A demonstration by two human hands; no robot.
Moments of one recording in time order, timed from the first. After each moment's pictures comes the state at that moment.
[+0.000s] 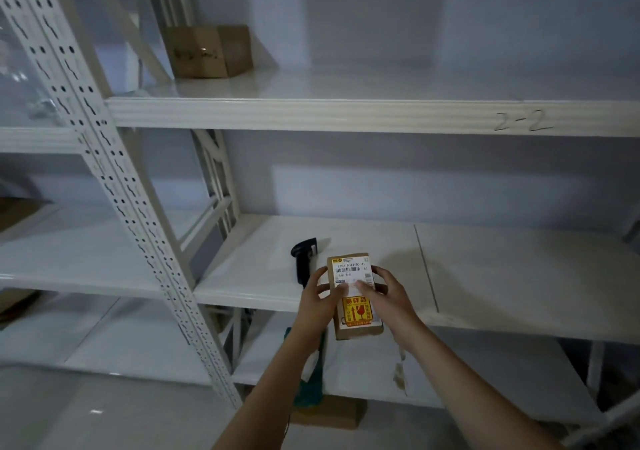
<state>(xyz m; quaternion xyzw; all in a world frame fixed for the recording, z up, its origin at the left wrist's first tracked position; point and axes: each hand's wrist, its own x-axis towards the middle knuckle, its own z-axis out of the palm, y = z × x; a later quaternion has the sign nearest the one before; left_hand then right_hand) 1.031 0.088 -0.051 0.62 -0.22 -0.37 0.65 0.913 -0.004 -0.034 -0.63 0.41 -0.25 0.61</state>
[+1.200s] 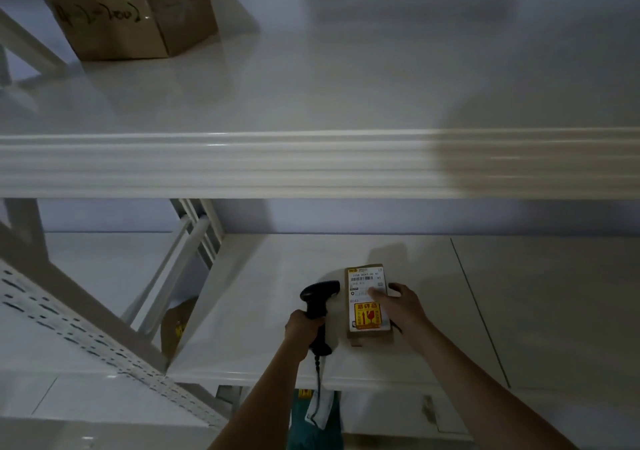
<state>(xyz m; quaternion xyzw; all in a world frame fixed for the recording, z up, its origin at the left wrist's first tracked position) 1.259 -0.073 -0.182 0.84 -0.14 -0.41 0.34 1.086 -0.191 -0.124 -0.49 0.52 -0.19 0.67</state>
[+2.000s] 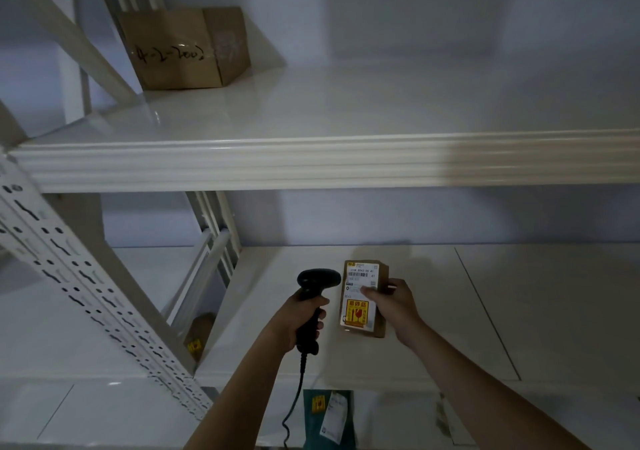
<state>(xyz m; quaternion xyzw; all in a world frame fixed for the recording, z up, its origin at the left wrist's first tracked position) 1.275 0.000 -0.056 0.64 -0.14 -0.55 0.51 1.120 -0.131 -0.086 -0.55 0.51 -0.27 0.60</state>
